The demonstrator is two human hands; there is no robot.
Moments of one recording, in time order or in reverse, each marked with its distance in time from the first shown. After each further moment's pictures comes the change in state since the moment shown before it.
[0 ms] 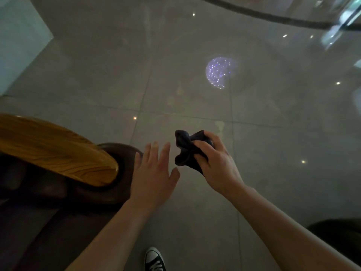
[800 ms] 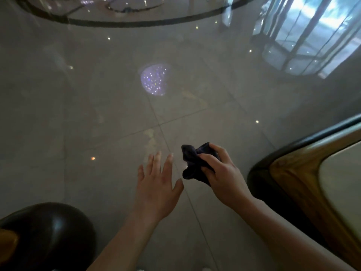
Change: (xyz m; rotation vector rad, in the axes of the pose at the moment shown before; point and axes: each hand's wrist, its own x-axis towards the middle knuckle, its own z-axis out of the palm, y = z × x) left_hand -0.037 0.315 0.064 0.096 -0.160 0.440; right_hand -0.211 0.198 -0.204 -0.004 0.305 0.378
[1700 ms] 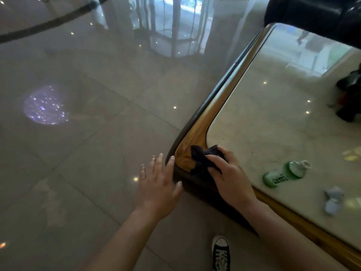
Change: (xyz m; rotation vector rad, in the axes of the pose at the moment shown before) left_hand 0.068 0.279 0.103 0.007 -0.208 0.642; right_hand -0.134 0.198 -0.168 -0.146 0.368 0.602
